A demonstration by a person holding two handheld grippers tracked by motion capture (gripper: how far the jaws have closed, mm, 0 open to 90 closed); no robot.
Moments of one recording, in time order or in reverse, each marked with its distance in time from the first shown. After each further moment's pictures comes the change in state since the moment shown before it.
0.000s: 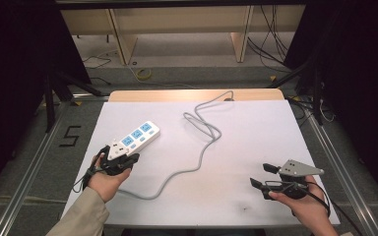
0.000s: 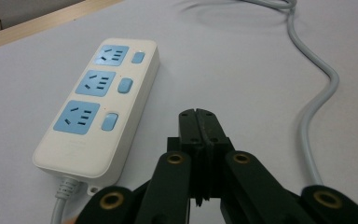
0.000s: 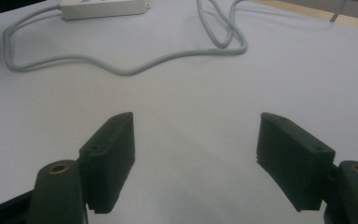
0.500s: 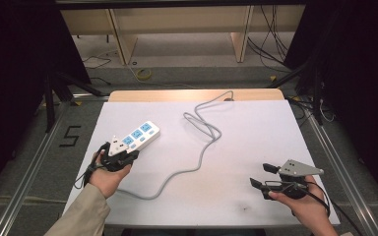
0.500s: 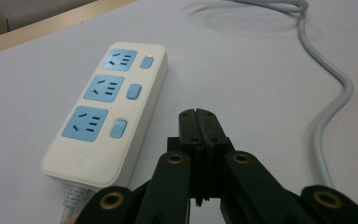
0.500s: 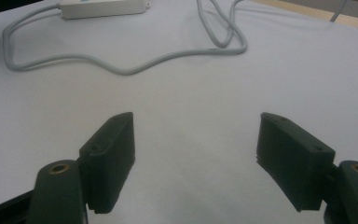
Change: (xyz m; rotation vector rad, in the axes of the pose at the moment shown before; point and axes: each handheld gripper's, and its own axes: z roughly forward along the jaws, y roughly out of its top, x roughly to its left) left arm 0.006 0.005 0.006 0.003 0.016 -0.005; right arm 0.000 0.000 0.001 0.001 0.000 -0.002
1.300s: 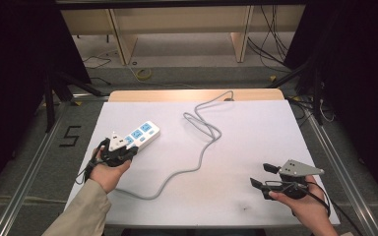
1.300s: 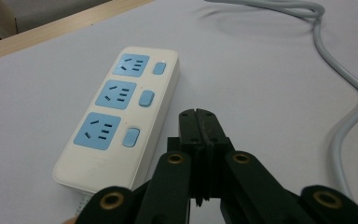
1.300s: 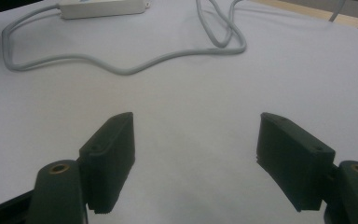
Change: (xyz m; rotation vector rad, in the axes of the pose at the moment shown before) left arm 0.007 0.006 0.006 0.002 0.022 -0.010; right arm 0.000 0.000 -0.001 0.001 -0.002 0.003
